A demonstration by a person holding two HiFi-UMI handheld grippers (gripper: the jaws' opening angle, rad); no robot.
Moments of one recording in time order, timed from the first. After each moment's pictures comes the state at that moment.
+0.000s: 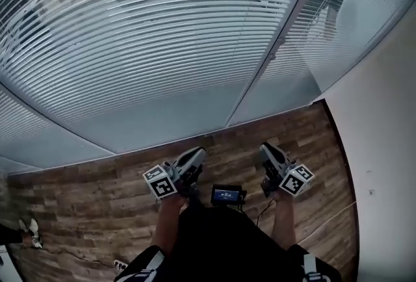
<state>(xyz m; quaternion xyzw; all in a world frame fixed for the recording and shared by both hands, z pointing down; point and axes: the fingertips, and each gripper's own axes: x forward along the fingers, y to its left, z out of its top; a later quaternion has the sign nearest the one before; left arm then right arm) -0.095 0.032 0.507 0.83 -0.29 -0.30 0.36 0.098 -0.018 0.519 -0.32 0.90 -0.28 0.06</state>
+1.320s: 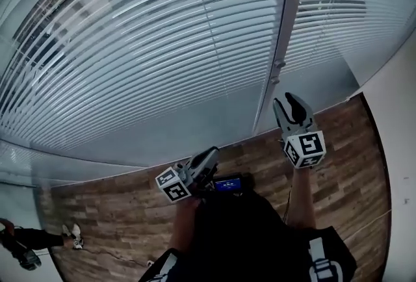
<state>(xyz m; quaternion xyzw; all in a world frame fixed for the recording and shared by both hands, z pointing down) -0.044 -0.116 0.461 0.85 -0.33 -0.24 0.32 0.116 -0.276 0.434 -0.43 0.90 -0.02 -0.03</state>
